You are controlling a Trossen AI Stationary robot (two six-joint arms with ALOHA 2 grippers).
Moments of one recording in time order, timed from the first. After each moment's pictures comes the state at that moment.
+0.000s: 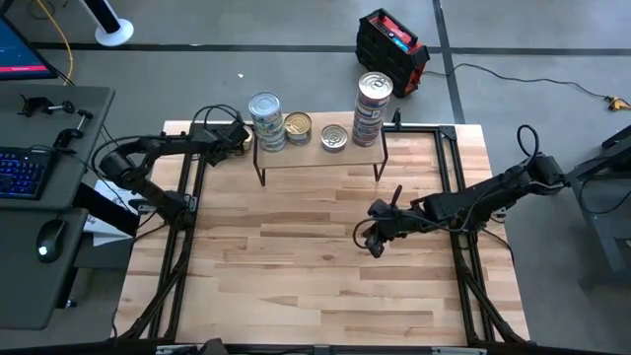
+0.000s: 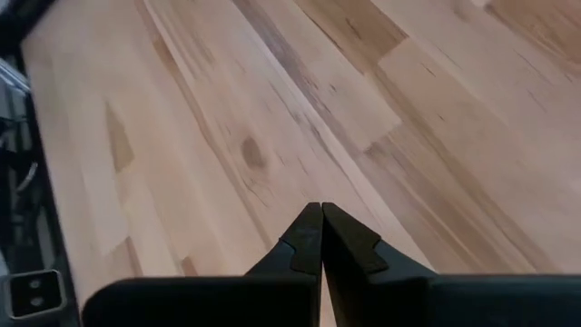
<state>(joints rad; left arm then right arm) 0.88 1.52 0.68 -0.55 -0.67 -0.84 0.27 1.29 0.75 -0.33 0.15 0.90</state>
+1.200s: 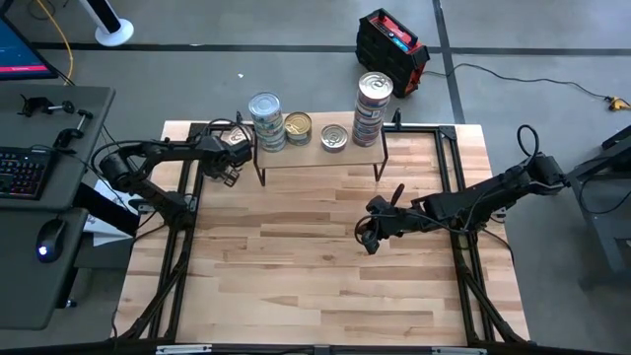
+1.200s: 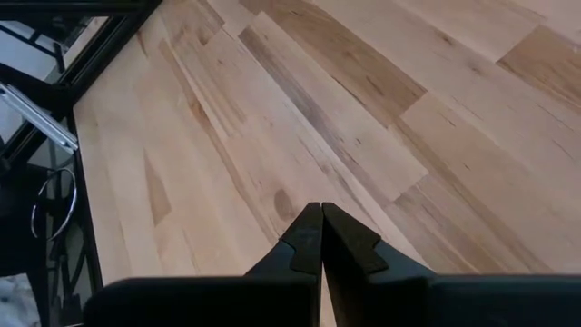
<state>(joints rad) 0.71 1.52 0.66 -0.93 -0.56 -0.50 0.27 1.29 0.75 -0.21 0.22 0.93</state>
